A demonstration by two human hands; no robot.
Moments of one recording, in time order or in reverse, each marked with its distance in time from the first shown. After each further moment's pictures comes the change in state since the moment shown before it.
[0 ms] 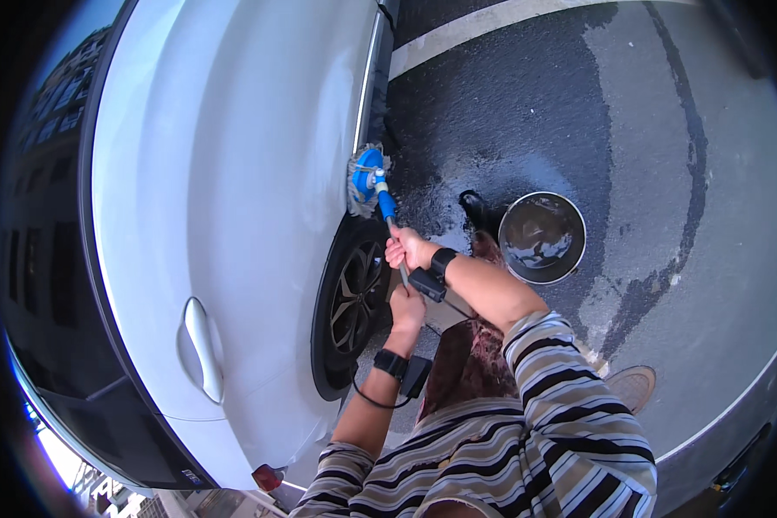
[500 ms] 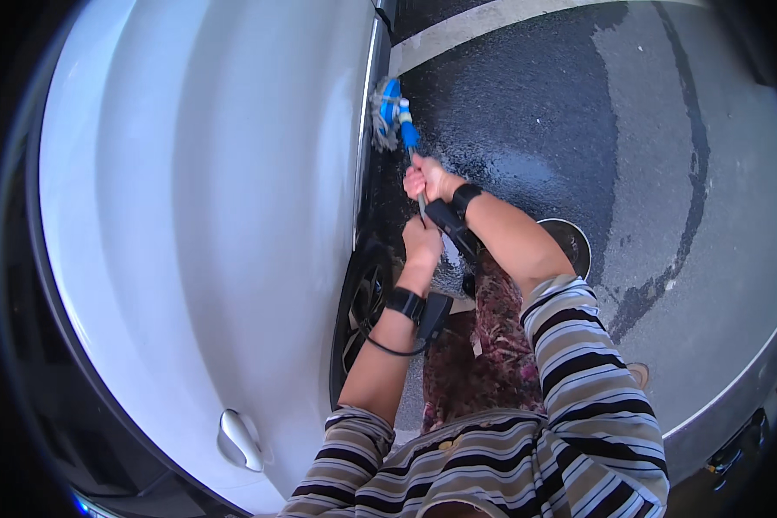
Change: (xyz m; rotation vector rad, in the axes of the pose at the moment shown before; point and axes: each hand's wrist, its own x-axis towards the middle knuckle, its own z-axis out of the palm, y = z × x) left_hand 0.194 0.146 0.052 0.119 -0.048 0.139; right_hand -0.005 -0.232 0.079 0.049 -0.010 -0.136
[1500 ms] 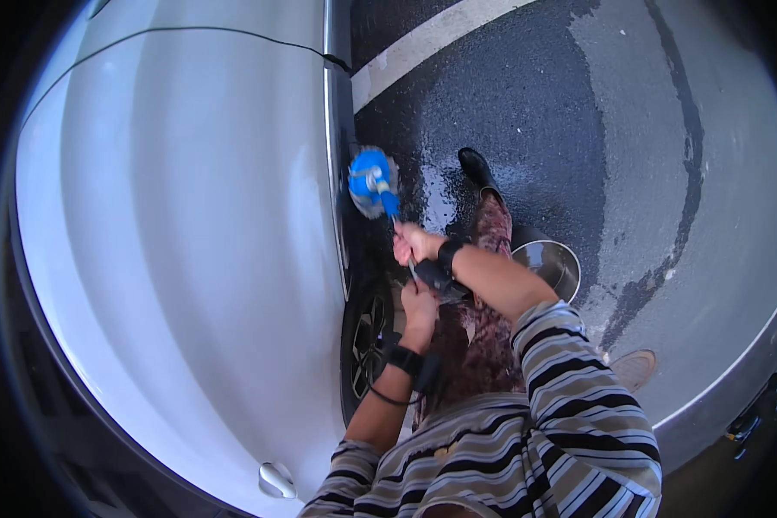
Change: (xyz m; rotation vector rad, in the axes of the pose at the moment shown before) left_hand -0.017 0.069 0.038 -0.339 -0.114 -0.333; right_hand -0.011 -0.032 -0.026 0.023 0.138 0.180
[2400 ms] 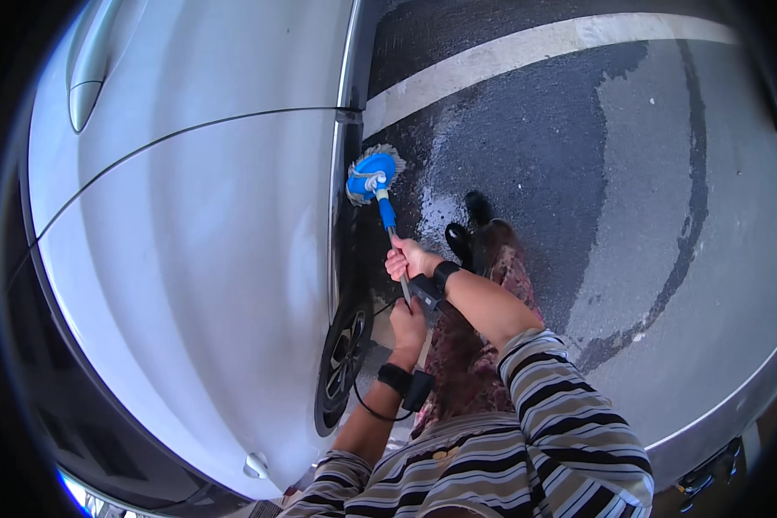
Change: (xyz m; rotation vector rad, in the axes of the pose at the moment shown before) left_hand 0.033 0.107 0.087 0.557 0.298 0.239; right_hand -0.081 -0.113 0.050 0.083 -0.155 0.136
